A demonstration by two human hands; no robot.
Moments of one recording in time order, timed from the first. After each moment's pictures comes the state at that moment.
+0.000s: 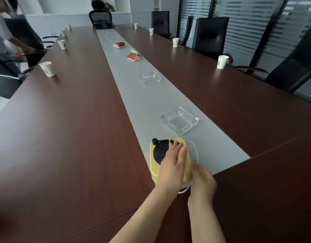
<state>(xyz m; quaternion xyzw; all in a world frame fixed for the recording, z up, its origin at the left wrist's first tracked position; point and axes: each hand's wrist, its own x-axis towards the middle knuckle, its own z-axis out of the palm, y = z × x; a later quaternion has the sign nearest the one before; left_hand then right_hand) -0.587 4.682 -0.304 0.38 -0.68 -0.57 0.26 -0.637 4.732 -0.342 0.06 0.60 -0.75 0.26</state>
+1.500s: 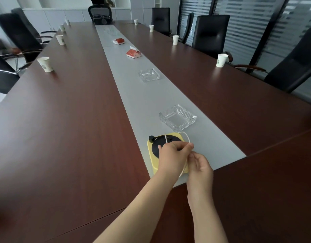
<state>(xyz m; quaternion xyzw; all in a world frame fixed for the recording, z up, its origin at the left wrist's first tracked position) -0.607 4.676 -0.296 0.41 -0.65 -0.58 0.26 -0.637 4.737 -0.326 -0.13 0.69 -0.68 0.22</state>
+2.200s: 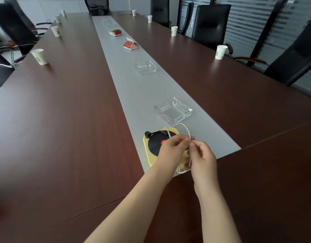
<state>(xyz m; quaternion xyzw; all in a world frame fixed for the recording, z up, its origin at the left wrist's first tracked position) -0.614 4.691 -0.295 0.36 -0.55 -0.71 0.24 -0.666 4.753 -0.310 -0.20 0.69 -0.65 0.24</state>
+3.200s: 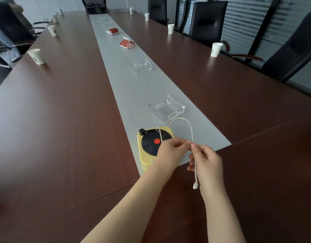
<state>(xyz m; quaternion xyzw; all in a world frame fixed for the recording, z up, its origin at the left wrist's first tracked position) -0.624 4.713 -0.291 0.39 -0.64 -0.62 0.21 -0.684 4.787 -0.311 -0.17 0.70 -0.65 0.24</state>
